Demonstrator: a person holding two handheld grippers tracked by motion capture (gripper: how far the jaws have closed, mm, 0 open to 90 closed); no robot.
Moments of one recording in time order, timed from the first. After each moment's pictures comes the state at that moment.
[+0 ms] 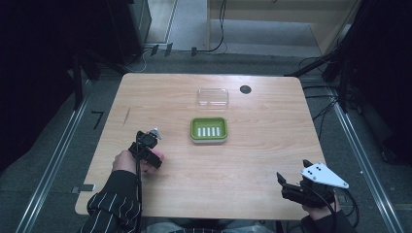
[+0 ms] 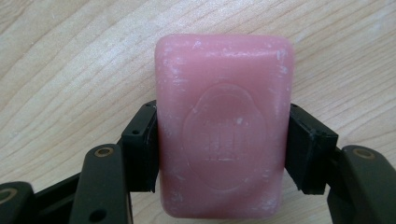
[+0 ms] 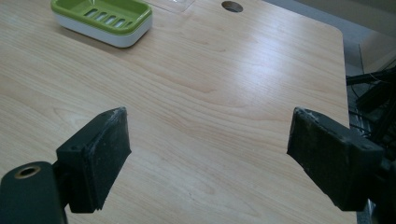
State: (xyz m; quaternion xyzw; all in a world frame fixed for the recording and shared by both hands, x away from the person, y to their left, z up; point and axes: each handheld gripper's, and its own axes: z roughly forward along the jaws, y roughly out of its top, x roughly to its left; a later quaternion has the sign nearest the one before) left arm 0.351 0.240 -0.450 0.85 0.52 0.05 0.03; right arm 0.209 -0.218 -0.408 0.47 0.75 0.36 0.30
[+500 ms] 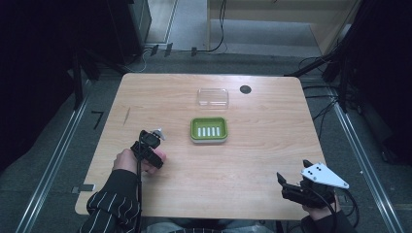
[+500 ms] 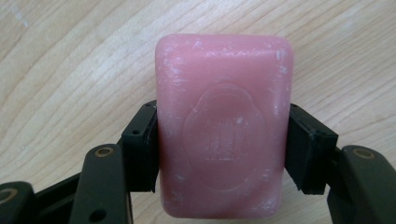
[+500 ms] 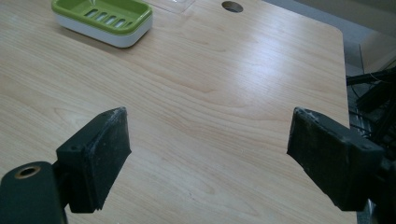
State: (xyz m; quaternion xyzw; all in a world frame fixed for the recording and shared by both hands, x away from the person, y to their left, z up) left arm 0.350 0.231 -0.443 0.87 0.48 0.05 0.03; right arm 0.209 -0.218 -0.408 0.47 0.75 0.36 0.30
